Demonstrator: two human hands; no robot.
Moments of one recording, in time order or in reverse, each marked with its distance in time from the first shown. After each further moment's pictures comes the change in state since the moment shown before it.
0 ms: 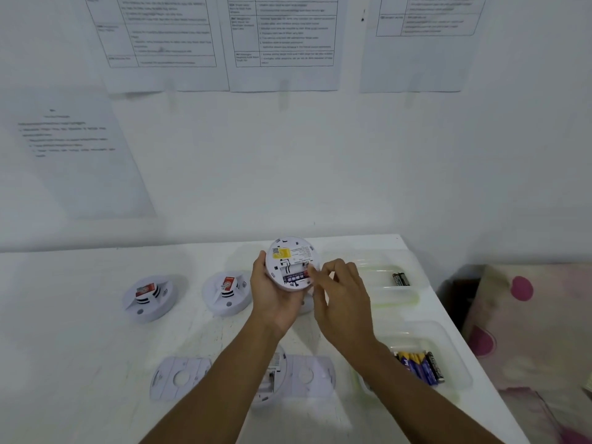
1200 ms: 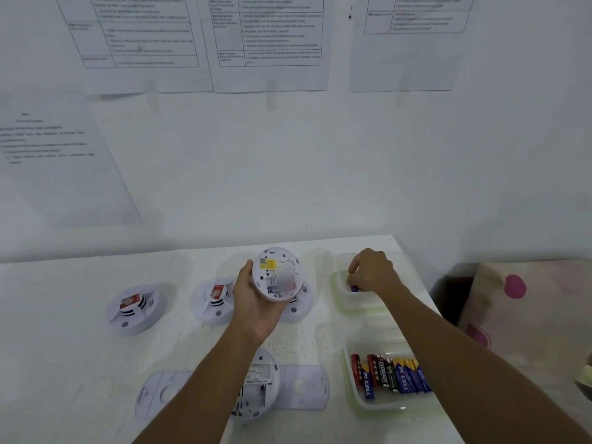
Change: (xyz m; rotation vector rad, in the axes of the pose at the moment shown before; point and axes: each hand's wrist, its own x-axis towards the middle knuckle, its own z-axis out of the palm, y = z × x) left_hand 0.014 0.011 -0.019 -0.002 -0.027 -0.084; right_hand 0.076 0.096 -0.013 -0.078 -0.602 0.654
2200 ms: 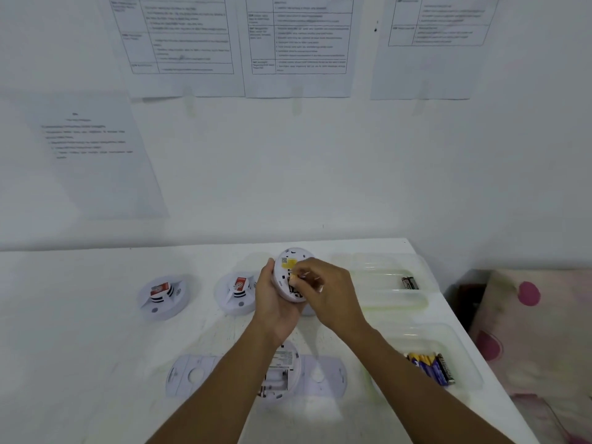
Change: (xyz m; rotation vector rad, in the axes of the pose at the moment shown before) left_hand -0.030 0.003 0.003 0.030 0.046 -0.025; right_hand -0.097 -0.079 0.058 0.557 0.248 -0.726
